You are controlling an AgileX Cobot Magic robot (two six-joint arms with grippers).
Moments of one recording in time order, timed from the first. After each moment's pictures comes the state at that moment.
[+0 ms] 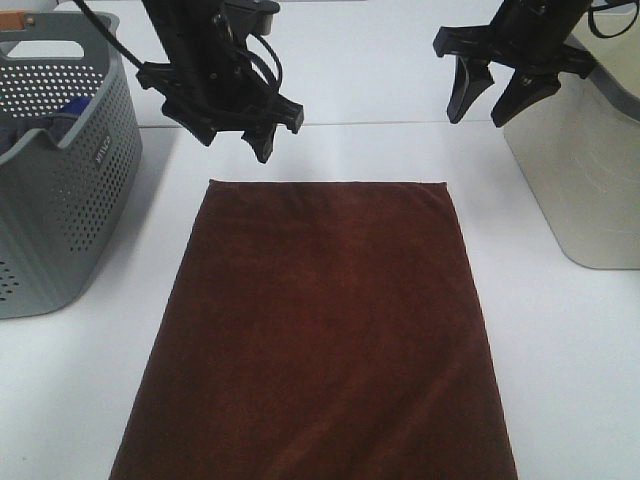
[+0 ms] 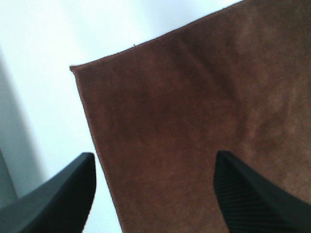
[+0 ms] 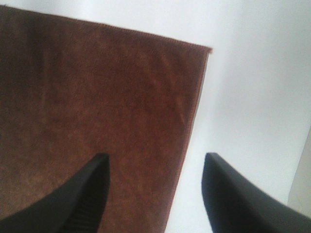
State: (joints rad) left arm -0.51 2.18 -1.87 0.14 0.95 -0.22; right arm 0.19 2.11 -1.88 0.19 1.14 -0.05
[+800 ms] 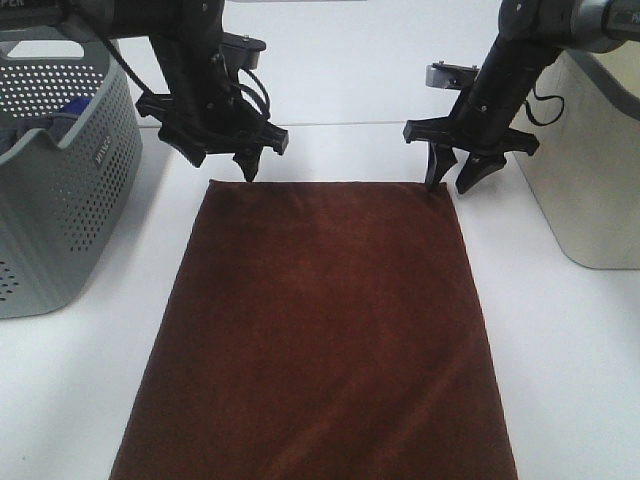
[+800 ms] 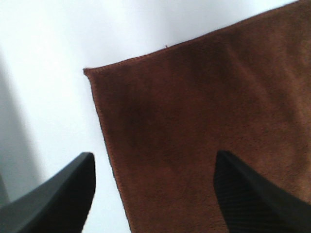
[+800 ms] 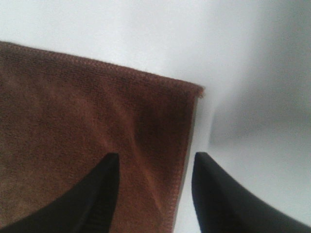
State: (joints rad) left arm -0.45 2.31 -1.95 0.14 0.94 -0.22; right arm 0.19 2.44 -2.03 0.17 1.05 -0.04
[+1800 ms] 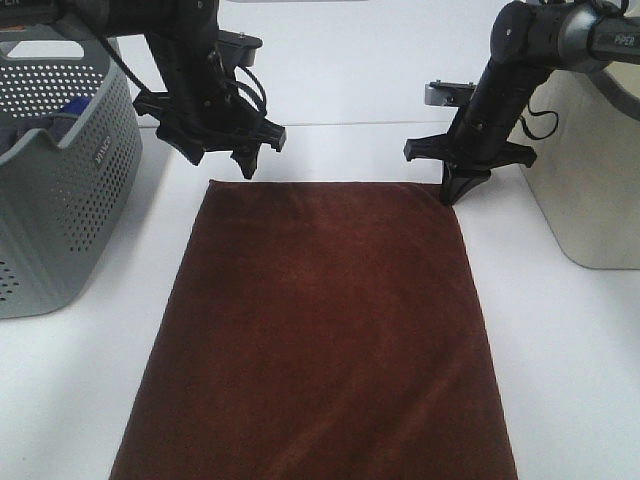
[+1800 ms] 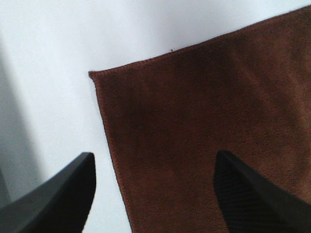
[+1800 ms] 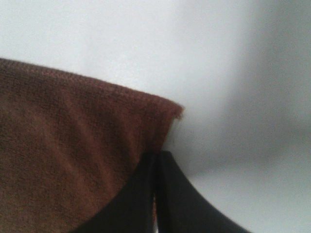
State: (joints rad) left arm -0.44 2.31 -1.95 0.14 0.93 -0.22; right arm 0.19 2.50 -2.04 0.13 1.03 -0.04
